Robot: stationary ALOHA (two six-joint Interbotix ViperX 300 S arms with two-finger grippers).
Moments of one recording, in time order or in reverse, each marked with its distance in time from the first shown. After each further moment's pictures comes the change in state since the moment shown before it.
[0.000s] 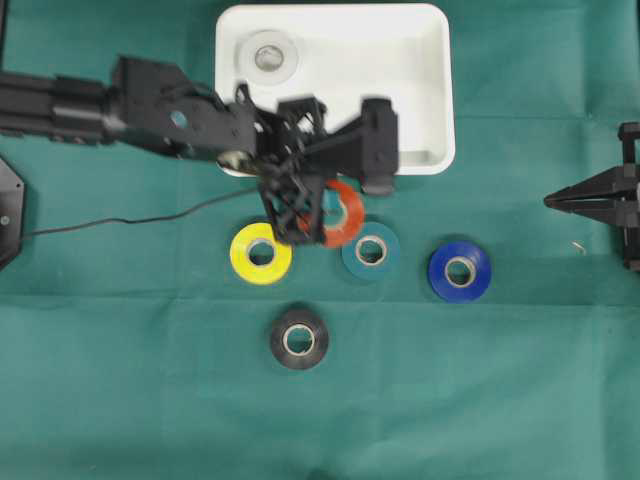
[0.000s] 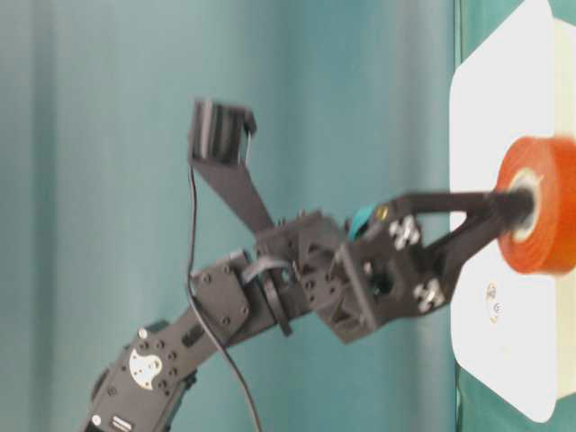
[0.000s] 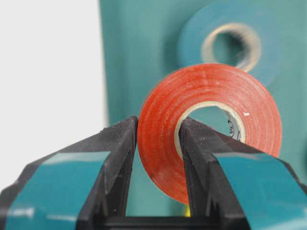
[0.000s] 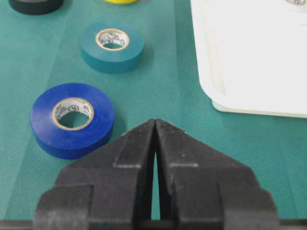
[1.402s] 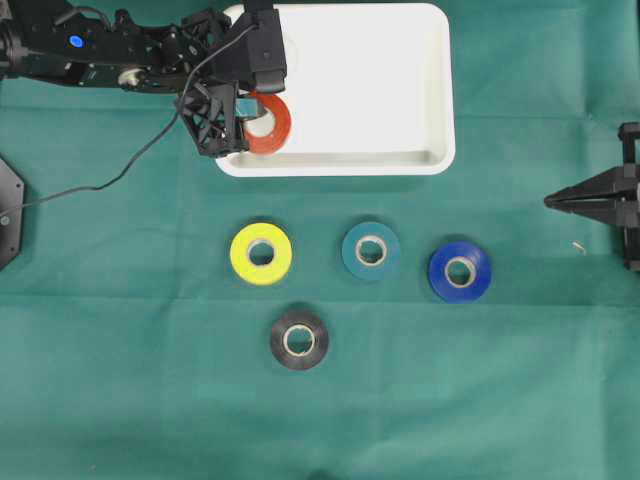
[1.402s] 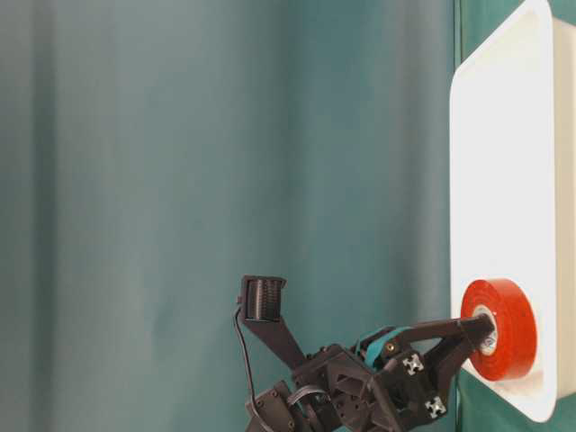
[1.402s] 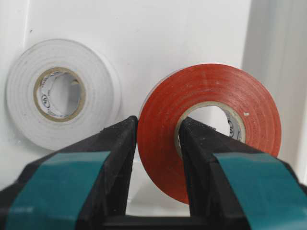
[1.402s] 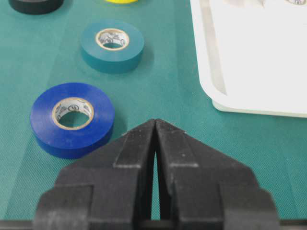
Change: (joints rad) left arm 0.278 -0.163 0.357 0.000 -0.293 0.156; right arm 0.000 0.000 0.002 0.000 -0.002 0.000
